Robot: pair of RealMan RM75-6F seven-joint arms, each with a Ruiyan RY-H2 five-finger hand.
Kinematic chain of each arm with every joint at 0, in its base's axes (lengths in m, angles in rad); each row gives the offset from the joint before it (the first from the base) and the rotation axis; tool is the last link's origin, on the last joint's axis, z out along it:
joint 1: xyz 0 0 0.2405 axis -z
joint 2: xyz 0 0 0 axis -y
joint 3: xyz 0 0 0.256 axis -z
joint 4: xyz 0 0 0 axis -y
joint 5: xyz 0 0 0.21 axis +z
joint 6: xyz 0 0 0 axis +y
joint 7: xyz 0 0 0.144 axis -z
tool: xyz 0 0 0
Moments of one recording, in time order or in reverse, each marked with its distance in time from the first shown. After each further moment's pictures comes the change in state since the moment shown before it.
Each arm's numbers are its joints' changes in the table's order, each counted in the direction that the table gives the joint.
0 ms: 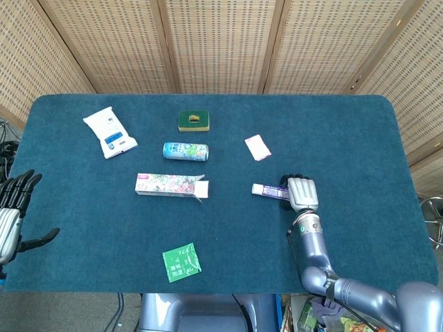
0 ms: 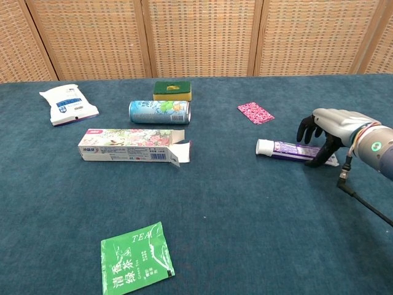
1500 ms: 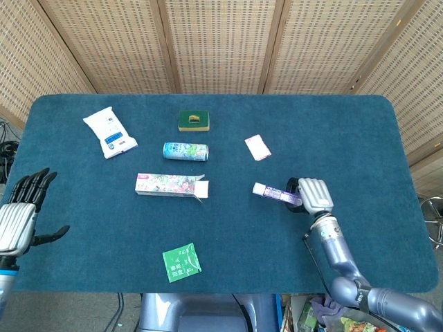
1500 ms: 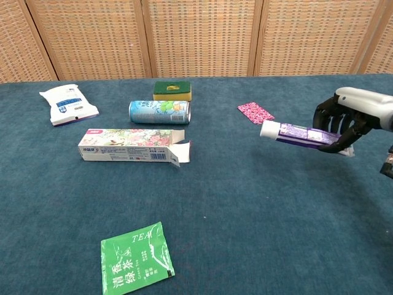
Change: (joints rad) left arm 0.062 0.032 0.022 -0.009 -0.062 -0.086 -0.059; right arm 0.090 -0.251 0.030 0.239 -0.206 -0.035 -0.286
